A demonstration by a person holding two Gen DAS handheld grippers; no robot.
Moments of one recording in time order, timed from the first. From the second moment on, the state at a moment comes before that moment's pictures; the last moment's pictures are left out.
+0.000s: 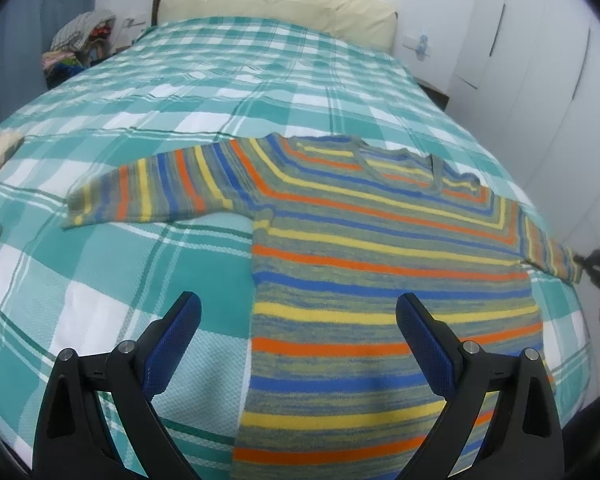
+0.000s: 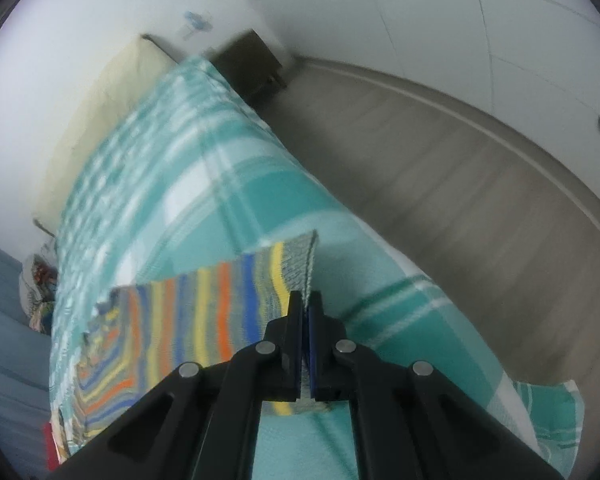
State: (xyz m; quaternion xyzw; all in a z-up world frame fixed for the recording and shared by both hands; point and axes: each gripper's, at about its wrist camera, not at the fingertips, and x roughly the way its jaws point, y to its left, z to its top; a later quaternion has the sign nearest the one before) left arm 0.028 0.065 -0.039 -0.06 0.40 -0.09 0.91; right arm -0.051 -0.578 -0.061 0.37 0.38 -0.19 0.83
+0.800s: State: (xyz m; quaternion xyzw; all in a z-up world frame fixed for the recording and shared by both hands) left arm 0.021 0.074 -0.020 -0.07 0.37 -0.10 0.92; right arm 0.164 -0.239 0.025 0.22 0.41 0.13 0.87
